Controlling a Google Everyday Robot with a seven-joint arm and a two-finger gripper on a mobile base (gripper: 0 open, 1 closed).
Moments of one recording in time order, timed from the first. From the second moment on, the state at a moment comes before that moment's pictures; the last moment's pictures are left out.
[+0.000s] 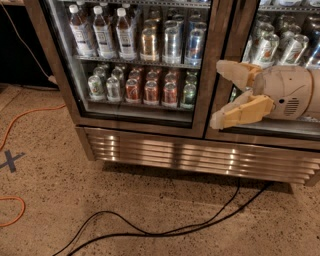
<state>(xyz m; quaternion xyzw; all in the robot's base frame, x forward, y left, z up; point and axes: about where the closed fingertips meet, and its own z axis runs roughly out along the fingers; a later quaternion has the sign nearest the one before) 0.472 -0.111 0.984 -0.44 0.59 0.42 0.53</state>
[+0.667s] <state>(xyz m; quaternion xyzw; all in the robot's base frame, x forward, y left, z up) 0.460 -0.105 1.004 -0.45 0.57 0.41 0.55</state>
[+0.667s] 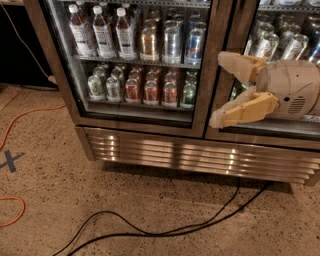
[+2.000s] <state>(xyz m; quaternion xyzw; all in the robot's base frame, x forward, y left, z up) 0.423 -0.093 1.042 -0.46 0.56 0.38 0.58</state>
